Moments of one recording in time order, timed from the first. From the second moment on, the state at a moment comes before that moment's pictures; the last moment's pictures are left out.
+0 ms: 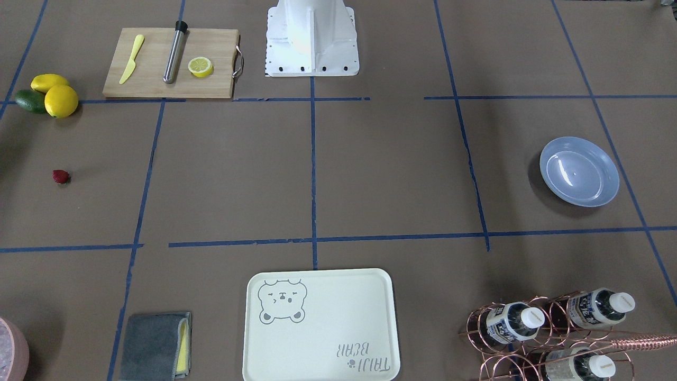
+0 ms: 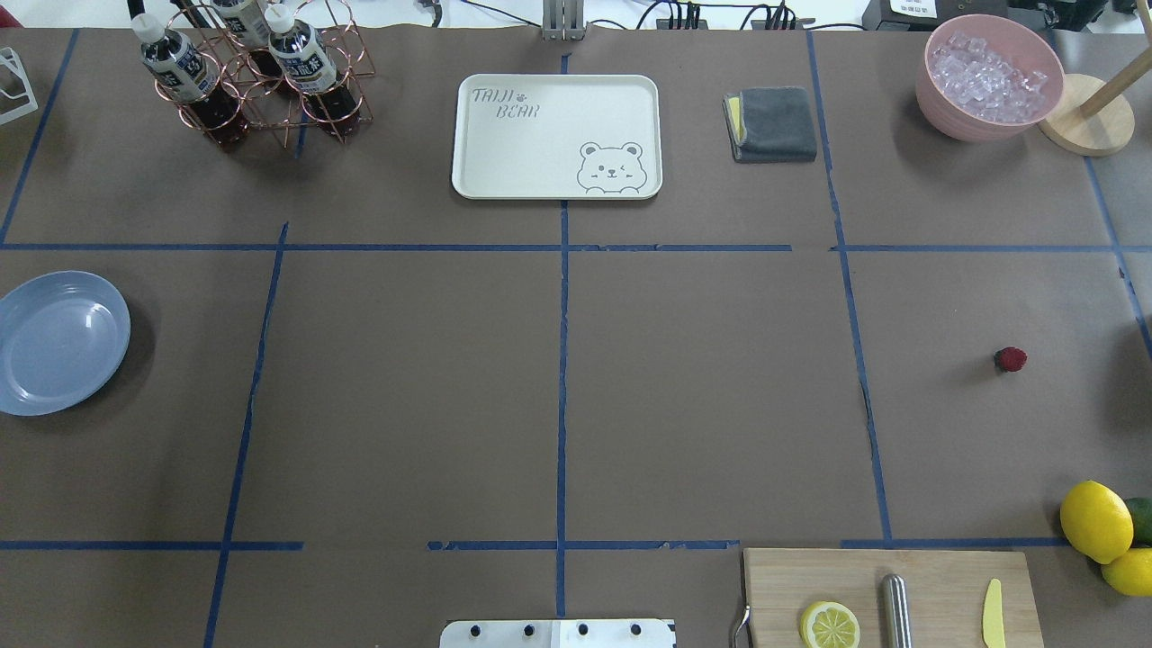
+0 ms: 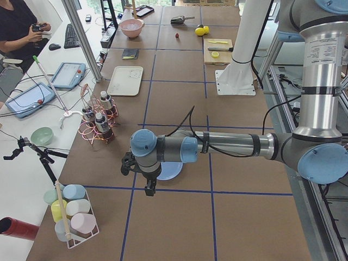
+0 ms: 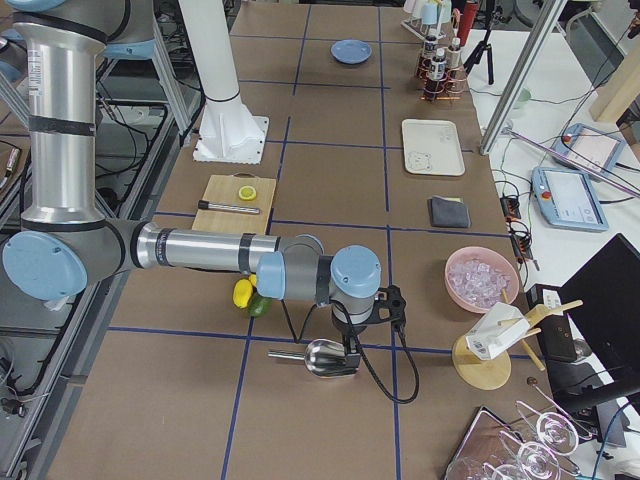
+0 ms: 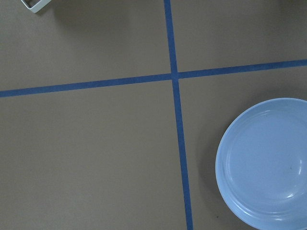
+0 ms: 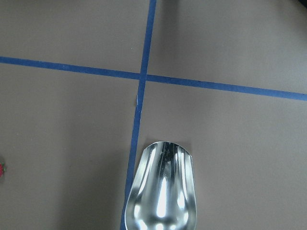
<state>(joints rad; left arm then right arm) -1.56 -1.53 -1.64 -1.53 -2.36 0.10 1.62 -1.65 1.63 -1.57 2.35 -0.16</state>
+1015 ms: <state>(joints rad) -1.42 -1.48 -1.53 -1.92 -2.40 -0.19 1.62 -1.64 1.64 -1.56 2.36 -0.16</state>
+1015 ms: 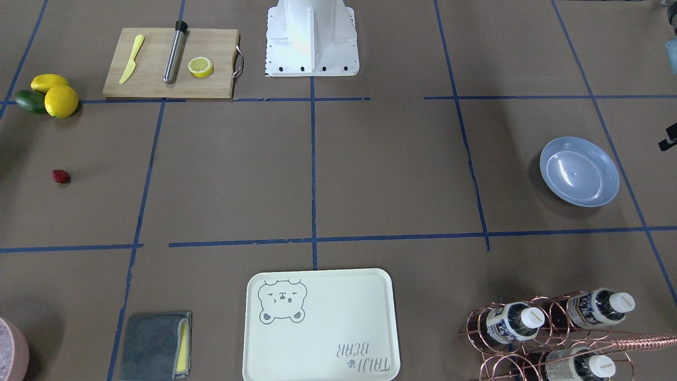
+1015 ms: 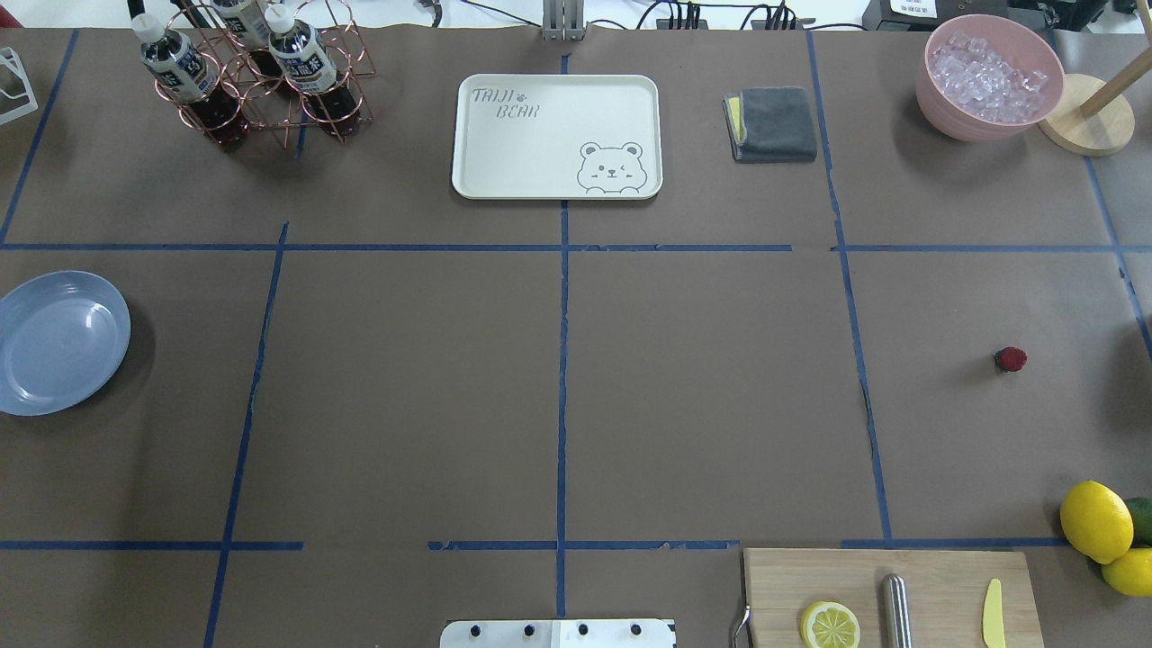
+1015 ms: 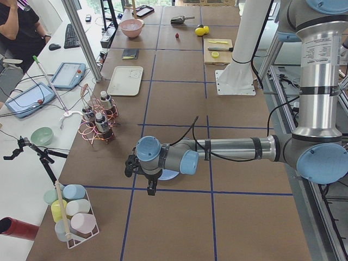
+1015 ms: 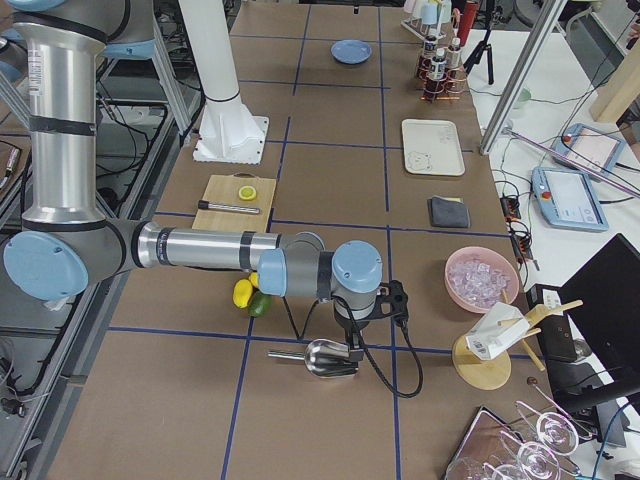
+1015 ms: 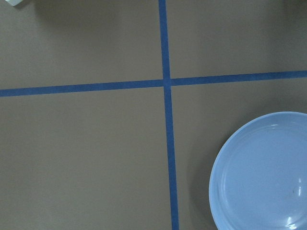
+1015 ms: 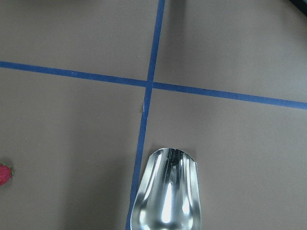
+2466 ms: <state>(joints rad) -1.16 -1.46 -1.32 -2.46 -2.34 -0.56 1.62 -1.64 1.65 -1.56 2.36 -0.16</state>
